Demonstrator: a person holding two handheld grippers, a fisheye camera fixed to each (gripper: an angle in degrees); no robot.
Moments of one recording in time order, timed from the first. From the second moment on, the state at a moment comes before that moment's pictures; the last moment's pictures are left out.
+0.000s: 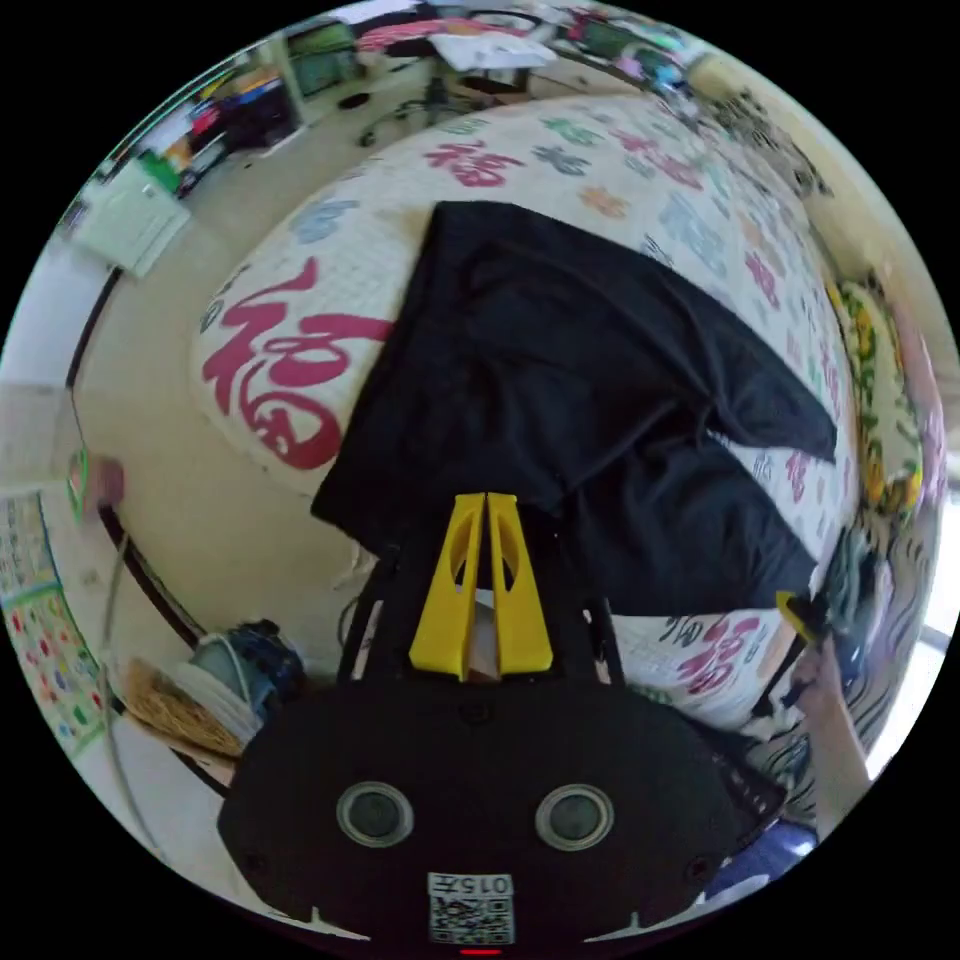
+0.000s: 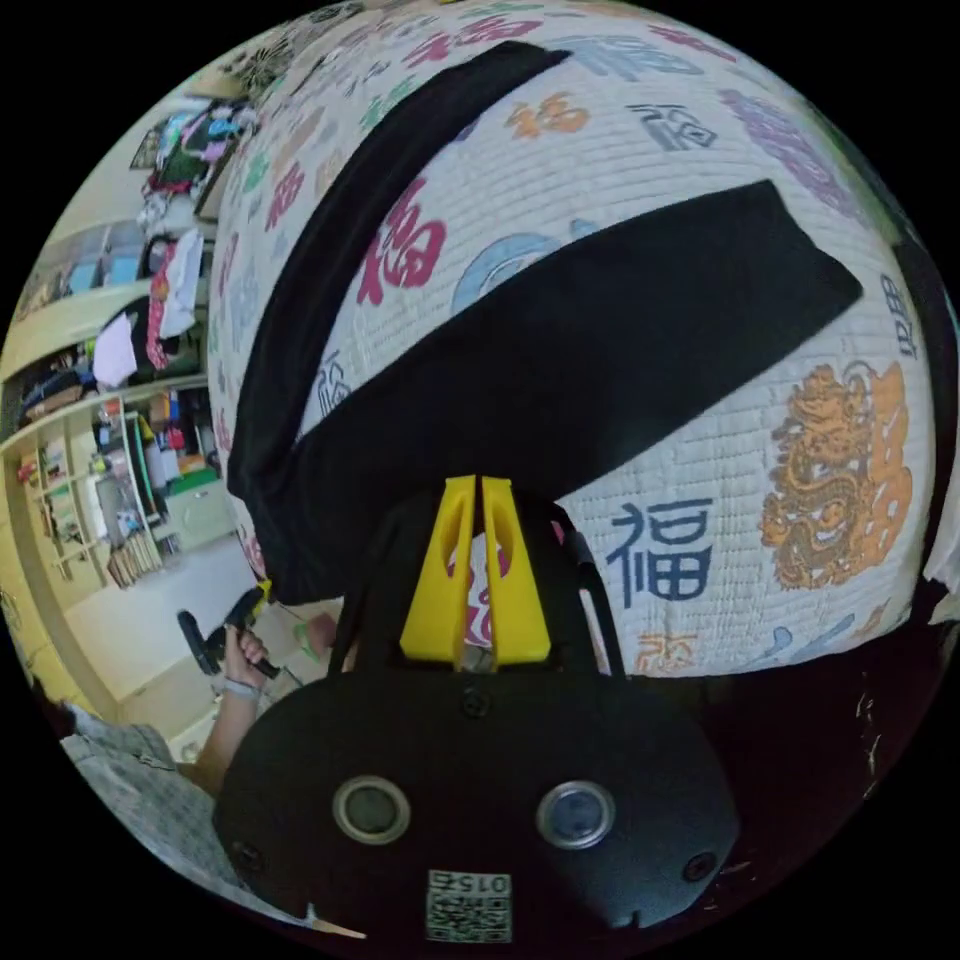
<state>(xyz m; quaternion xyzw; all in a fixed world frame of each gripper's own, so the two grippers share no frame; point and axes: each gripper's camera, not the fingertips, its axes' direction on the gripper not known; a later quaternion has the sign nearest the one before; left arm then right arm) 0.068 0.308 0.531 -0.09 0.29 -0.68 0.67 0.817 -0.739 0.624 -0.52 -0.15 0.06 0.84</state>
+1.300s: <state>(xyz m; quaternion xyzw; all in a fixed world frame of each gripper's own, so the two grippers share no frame) 0.136 0.512 0.571 0.10 0.39 -0.87 0.28 1.047 -0.876 0.596 -0.44 -0.18 0.26 0.84</state>
